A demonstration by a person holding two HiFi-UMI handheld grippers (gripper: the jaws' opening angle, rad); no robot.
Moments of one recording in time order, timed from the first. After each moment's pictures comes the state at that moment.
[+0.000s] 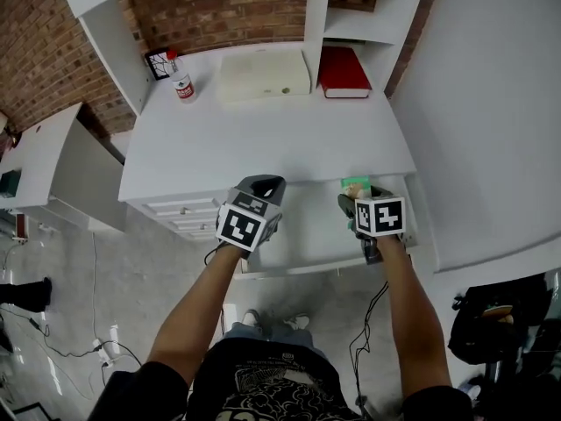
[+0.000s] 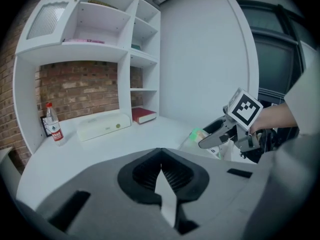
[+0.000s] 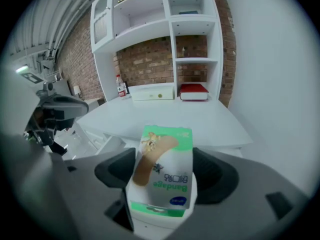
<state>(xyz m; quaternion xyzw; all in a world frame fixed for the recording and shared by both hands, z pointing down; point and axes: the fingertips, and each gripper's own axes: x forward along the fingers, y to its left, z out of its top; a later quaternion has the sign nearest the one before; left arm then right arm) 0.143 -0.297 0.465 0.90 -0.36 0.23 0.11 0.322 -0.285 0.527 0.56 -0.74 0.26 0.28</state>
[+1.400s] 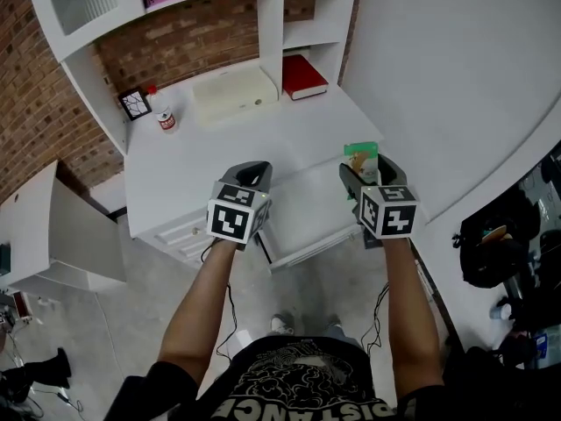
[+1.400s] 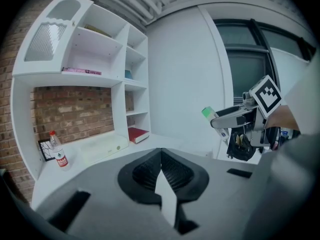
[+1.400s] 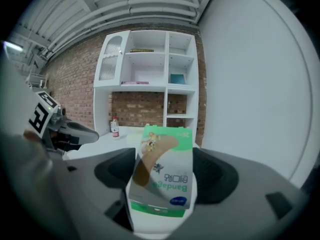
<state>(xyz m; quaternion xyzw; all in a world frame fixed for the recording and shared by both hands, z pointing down) 0.073 -0.255 0.362 0.94 -0.29 0.17 0.03 0.250 -0.186 0.337 0.71 -0.68 0.10 0.13</state>
